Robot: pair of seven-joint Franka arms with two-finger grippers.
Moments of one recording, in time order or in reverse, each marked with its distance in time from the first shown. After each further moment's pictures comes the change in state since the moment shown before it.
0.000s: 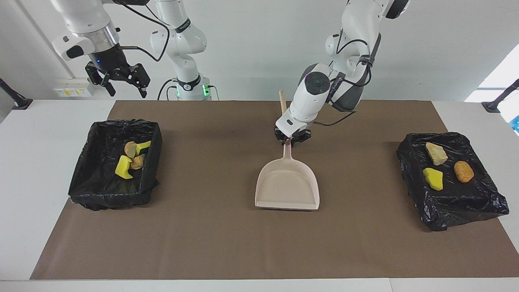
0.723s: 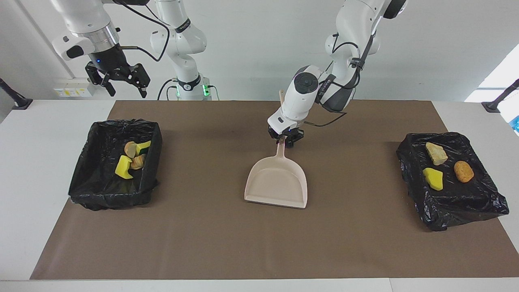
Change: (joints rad) left arm -0.018 0.000 -0.020 -0.058 0.019 0.079 0.021; right arm 0.000 0.000 0.000 0.000 0.000 0.000 0.000
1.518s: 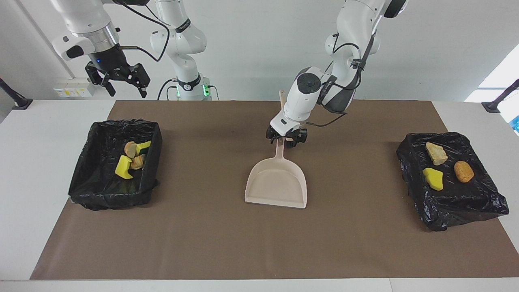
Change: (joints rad) left arm 0.027 -0.014 0.013 -0.006 0.000 0.031 -0.064; right arm 0.000 0.000 0.000 0.000 0.000 0.000 0.000
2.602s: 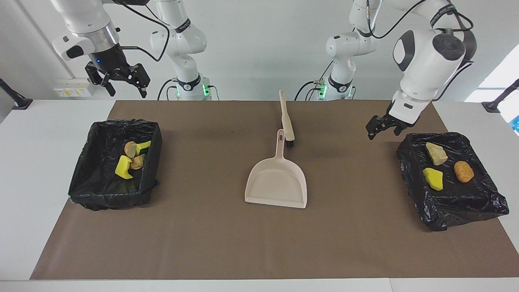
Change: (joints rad) left arm 0.119 -0.239 0.448 0.220 0.003 -0.471 0.364; right arm 0.000 0.000 0.000 0.000 0.000 0.000 0.000
